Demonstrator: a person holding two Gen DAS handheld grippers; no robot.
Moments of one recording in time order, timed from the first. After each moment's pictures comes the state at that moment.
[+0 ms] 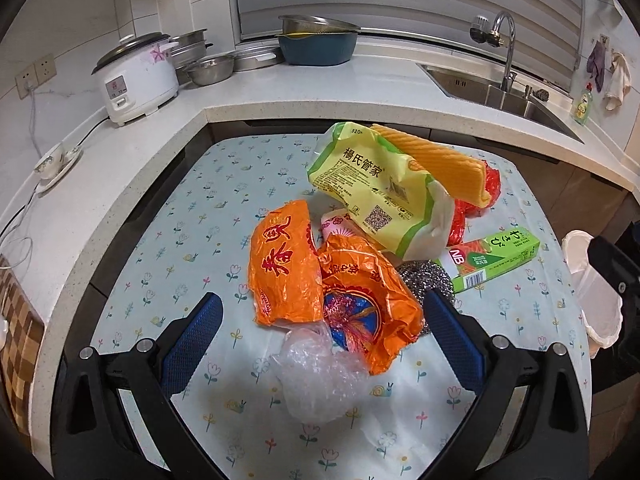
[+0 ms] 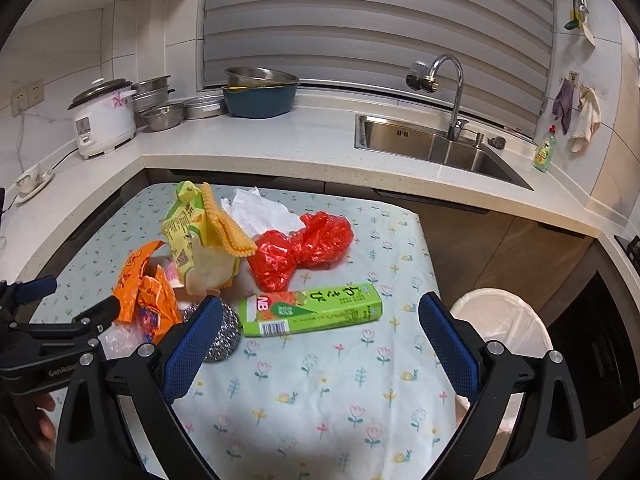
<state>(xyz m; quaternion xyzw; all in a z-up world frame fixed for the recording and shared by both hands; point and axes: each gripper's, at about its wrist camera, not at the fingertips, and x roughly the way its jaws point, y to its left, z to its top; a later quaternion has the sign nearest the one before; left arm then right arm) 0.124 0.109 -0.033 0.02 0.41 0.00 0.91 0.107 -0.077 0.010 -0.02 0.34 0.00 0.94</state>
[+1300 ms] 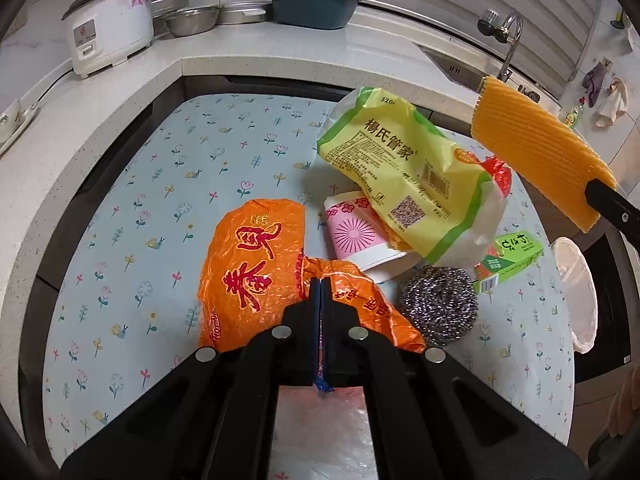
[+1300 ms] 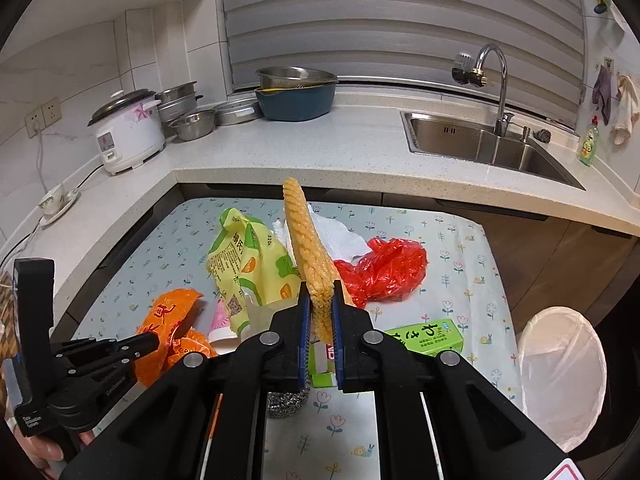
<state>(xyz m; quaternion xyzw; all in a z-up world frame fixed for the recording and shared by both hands) 0.165 0.150 -0.060 -0.05 0.46 -0.06 0.89 0.147 -0.053 0.019 0.02 0.34 0.05 0.94</state>
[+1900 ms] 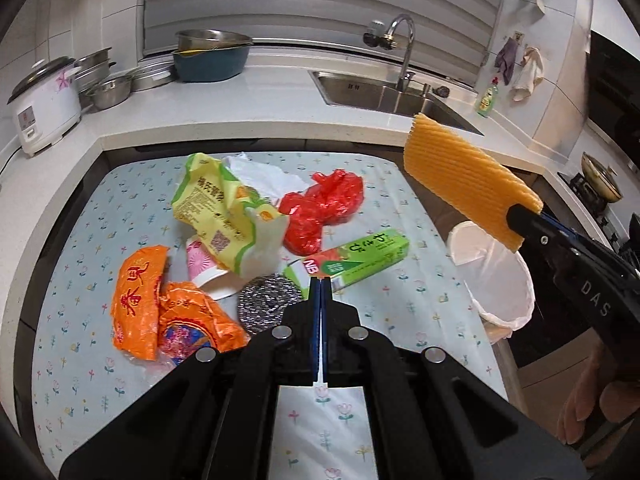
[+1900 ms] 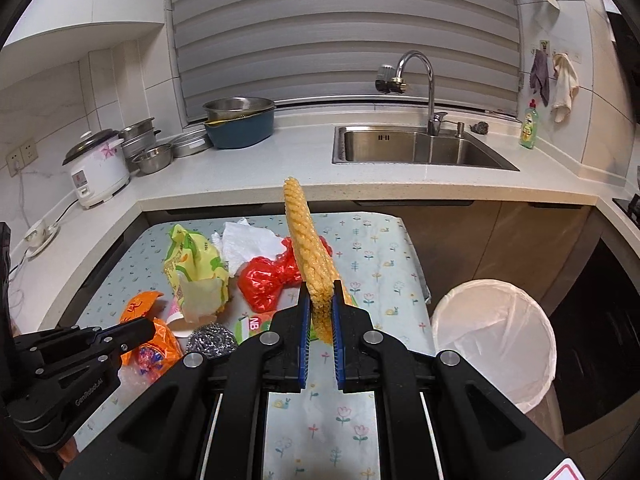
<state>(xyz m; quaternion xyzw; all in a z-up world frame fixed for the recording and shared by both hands) 0.103 0.027 0.007 -0.01 0.39 -0.17 0.90 0.071 -0.147 0.039 0.05 0.32 -0.03 0.95</state>
